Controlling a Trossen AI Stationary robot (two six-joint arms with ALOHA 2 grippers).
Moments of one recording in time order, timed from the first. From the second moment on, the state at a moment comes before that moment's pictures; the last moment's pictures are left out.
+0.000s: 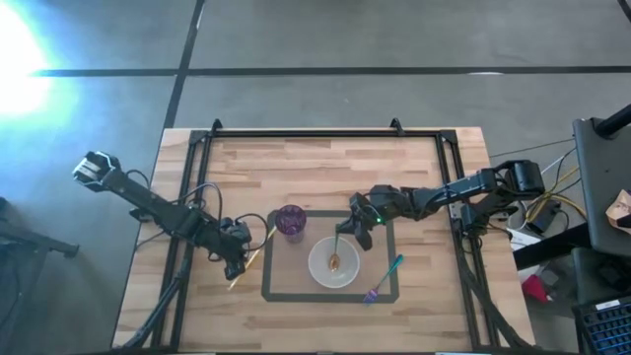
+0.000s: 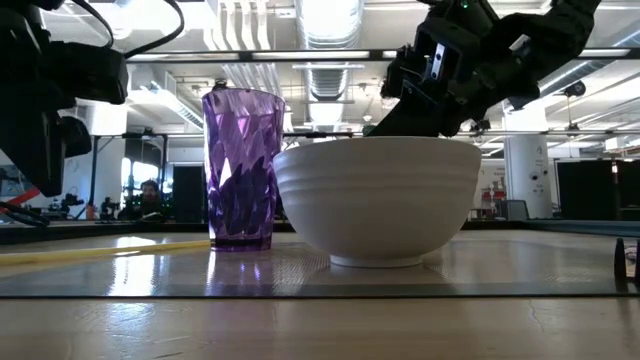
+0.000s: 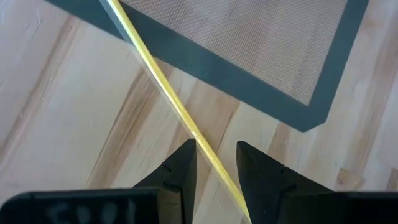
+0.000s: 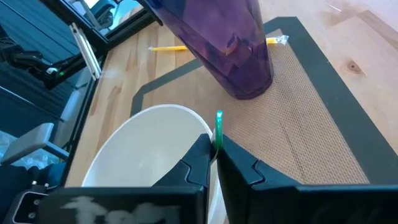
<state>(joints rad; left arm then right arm) -0.47 1.05 0.58 -0.60 -0.07 -0.92 -0.02 1.53 0.62 0.44 -0.25 0.51</state>
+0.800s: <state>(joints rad) -0.47 1.05 0.63 -0.64 -0.06 -0.88 -0.02 1.53 0.62 0.41 -0.25 0.52</state>
